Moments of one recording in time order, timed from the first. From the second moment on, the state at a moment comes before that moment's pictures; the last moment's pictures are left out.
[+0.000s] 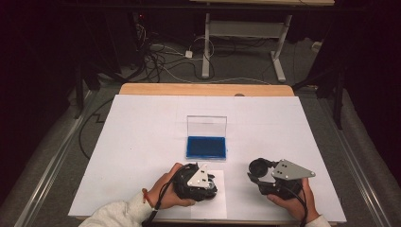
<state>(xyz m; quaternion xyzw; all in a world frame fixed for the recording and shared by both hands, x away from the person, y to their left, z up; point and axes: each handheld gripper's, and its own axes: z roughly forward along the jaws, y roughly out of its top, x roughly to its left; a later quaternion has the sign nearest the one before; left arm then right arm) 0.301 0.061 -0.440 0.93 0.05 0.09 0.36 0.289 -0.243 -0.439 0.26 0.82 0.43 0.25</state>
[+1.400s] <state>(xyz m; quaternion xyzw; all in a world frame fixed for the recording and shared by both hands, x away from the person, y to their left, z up) 0.320 0.117 -0.400 0.89 0.12 0.15 0.41 0.285 -0.241 -0.435 0.26 0.82 0.44 0.25</state>
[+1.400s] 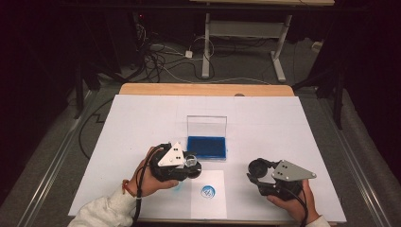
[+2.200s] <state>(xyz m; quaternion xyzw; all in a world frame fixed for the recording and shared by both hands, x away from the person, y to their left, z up) 0.325 0.141 -0.391 0.87 0.16 0.16 0.44 0.291 -0.239 -0.438 0.26 0.82 0.44 0.25</state>
